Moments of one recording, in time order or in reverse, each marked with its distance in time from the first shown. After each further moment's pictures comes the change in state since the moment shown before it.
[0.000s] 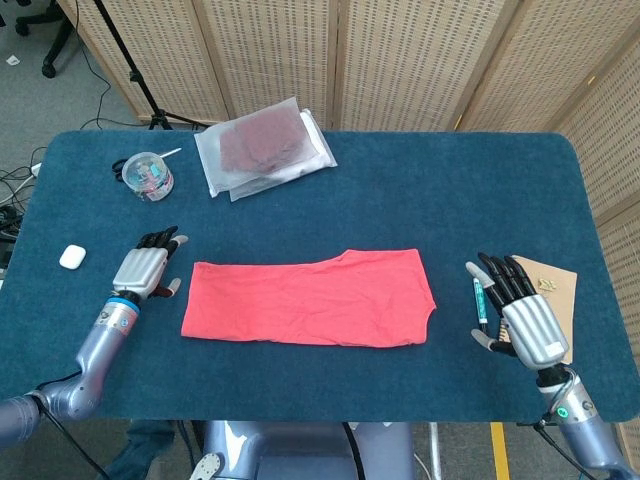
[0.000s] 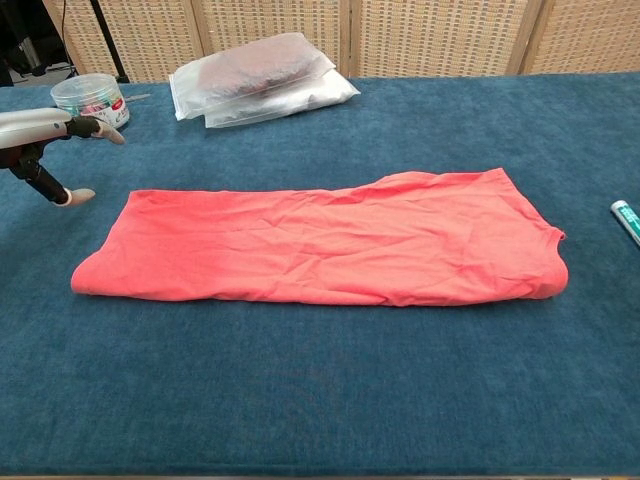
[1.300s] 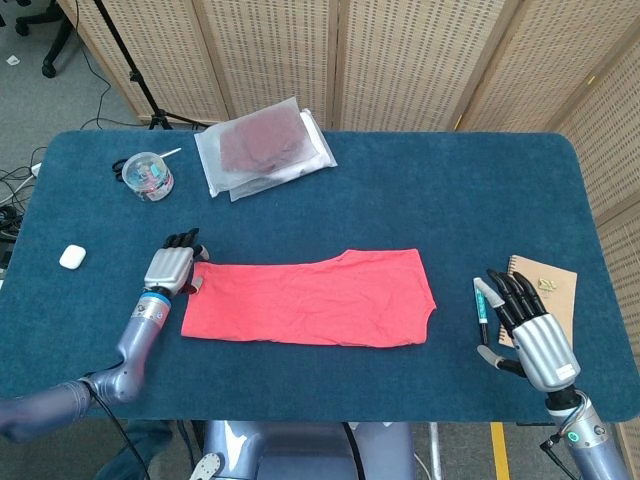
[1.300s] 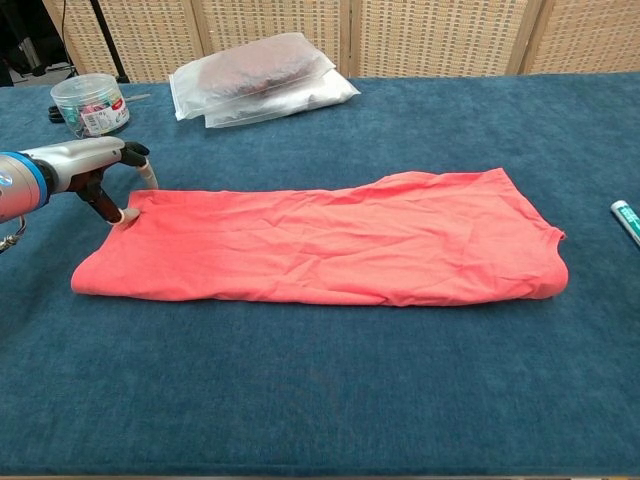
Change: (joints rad) left arm -0.093 -0.209 -0.004 0.186 -0.151 -0.003 0.093; right arm -0.078 -0.014 0.011 0.031 -0.085 0.058 0.029
